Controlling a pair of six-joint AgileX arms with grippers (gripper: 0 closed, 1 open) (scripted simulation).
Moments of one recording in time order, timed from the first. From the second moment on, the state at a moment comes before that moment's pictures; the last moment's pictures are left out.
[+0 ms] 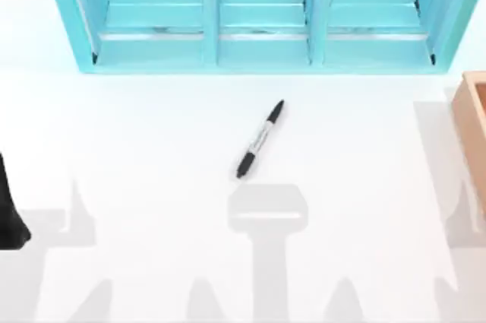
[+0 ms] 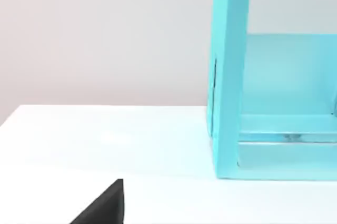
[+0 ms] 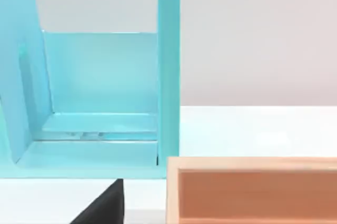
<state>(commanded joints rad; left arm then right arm) 0.00 0.00 0.00 0.00 0.00 0.00 0.00 0.00 0.00 0.00 0.00 0.00</state>
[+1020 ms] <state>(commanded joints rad) 0.00 0.00 0.00 0.00 0.00 0.00 -0.23 1.07 0.95 -0.81 0.00 -0.22</state>
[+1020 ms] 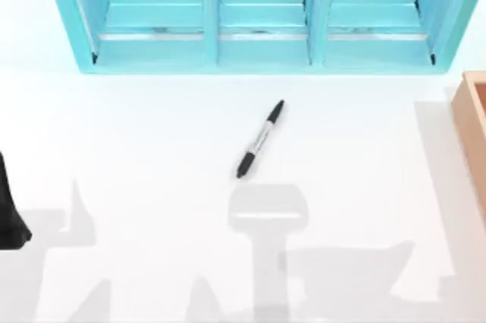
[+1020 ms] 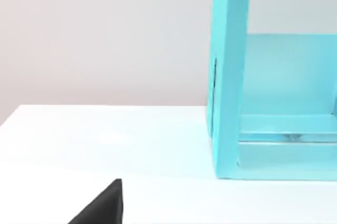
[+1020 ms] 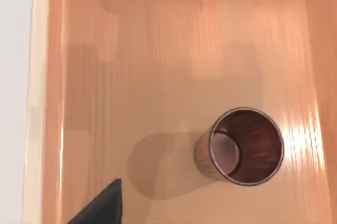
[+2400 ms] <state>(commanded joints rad) 0.00 0.00 0.00 0.00 0.00 0.00 -0.37 1.84 1.44 -1.17 0.00 -0.35</state>
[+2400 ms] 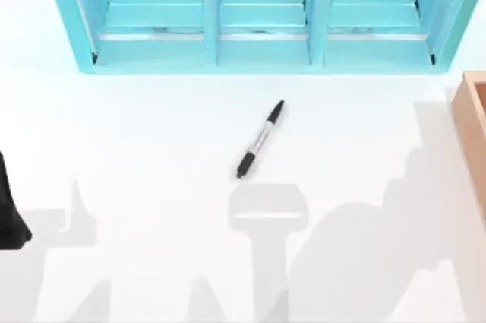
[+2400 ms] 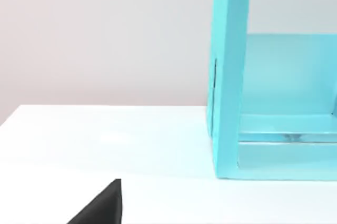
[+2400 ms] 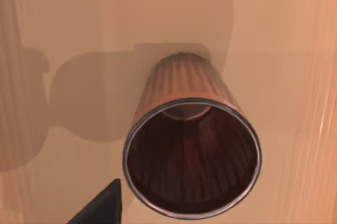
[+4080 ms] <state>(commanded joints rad) 0.00 0.00 0.00 0.00 0.00 0.00 -0.37 1.88 1.26 -0.96 0.00 -0.35</state>
